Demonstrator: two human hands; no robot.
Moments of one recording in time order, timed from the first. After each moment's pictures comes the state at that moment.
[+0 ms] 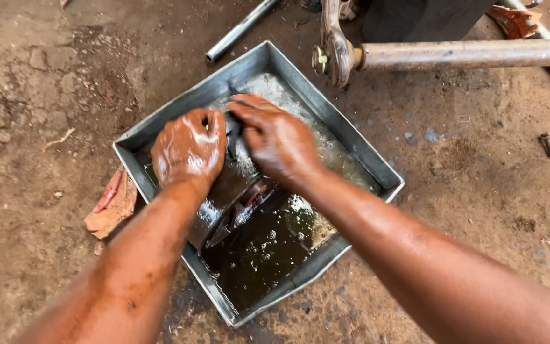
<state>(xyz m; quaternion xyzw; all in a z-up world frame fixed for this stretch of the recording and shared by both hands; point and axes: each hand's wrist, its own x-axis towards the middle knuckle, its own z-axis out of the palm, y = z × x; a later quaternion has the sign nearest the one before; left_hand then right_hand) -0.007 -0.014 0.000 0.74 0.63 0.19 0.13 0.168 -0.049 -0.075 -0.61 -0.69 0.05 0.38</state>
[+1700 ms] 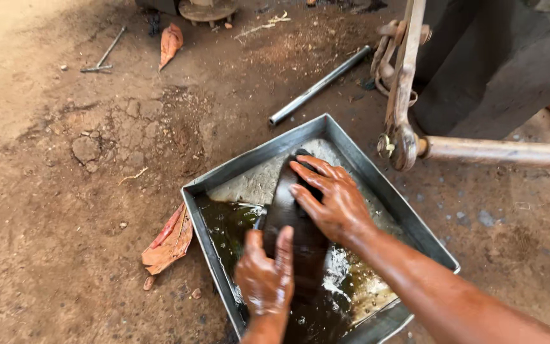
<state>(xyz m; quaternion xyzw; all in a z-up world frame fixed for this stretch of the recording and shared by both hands) -0.008 -0.089 -0.093 0.56 0.70 0.38 0.23 0.147 -0.051 0.000 -0.64 -0.70 0.11 0.30</state>
